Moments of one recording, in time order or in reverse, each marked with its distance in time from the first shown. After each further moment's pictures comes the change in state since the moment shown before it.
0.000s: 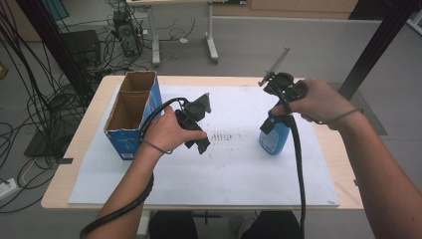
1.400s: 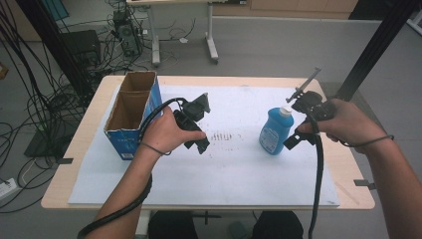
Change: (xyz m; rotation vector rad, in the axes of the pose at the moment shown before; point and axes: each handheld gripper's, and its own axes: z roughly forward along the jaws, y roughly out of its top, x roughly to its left) left arm 0.000 -0.003 -0.003 -0.028 0.000 0.000; right arm -0.022 -0.068 0.016 -0.001 -0.001 0.108
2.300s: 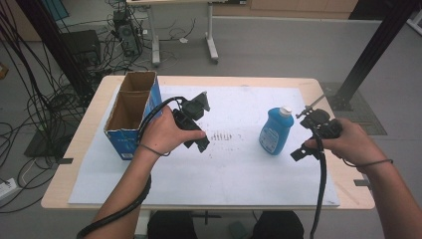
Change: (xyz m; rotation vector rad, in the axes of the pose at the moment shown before) left arm 0.000 -0.003 -0.005 -0.037 0.008 0.000; right arm -0.016 -0.037 0.037 -0.019 -0.051 0.072
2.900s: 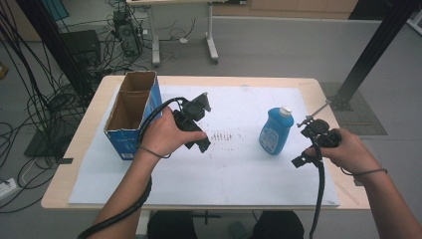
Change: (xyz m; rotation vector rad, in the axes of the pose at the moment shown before) left arm -0.004 -0.002 -0.002 -0.022 0.002 0.014; right arm -0.008 -0.017 0.030 0.000 -0.010 0.034
